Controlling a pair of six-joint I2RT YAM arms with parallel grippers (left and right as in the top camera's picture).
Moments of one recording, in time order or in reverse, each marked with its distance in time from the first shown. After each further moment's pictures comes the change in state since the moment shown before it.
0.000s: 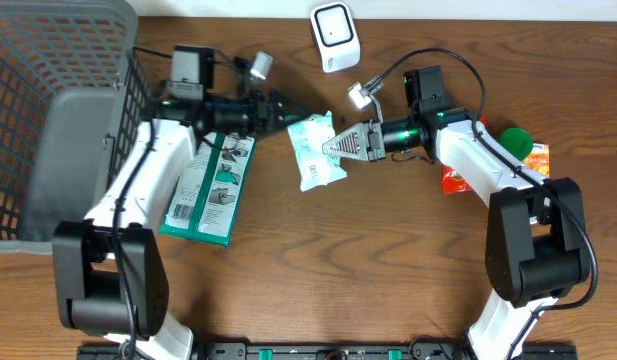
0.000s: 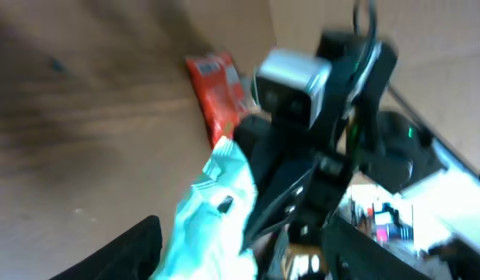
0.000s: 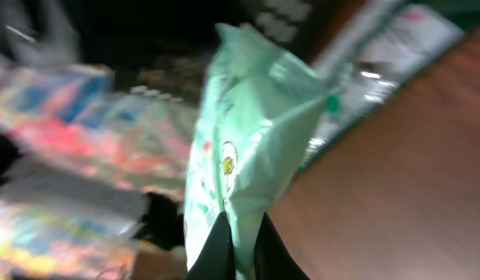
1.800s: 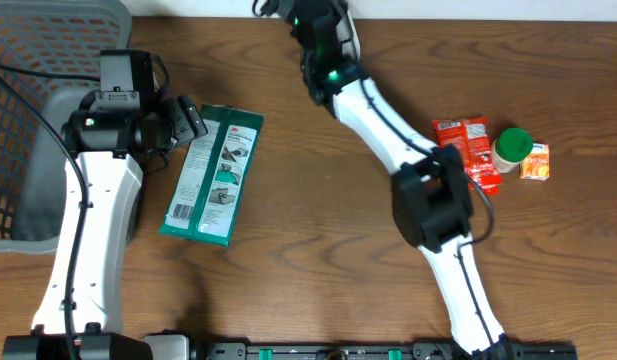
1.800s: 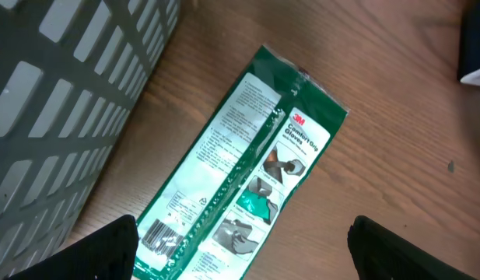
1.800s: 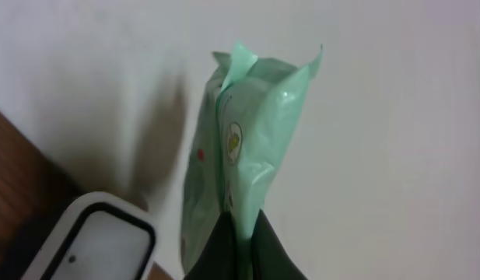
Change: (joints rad) left arm 0.113 -0.280 0.082 -0.518 -1.140 -0.016; right arm 0.290 0.557 0.880 0.571 1.867 -1.049
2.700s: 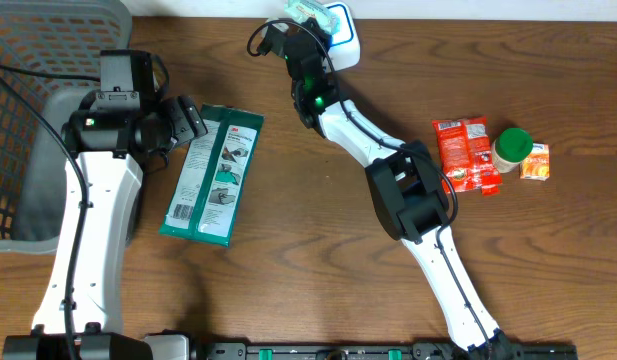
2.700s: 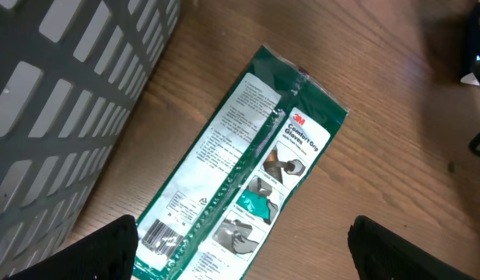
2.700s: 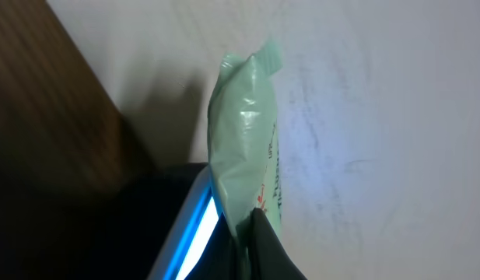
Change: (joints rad) left arm 0.000 0.000 0.000 0.000 0.000 0.000; right arm 0.019 0.187 -0.001 0.129 0.042 -0.074
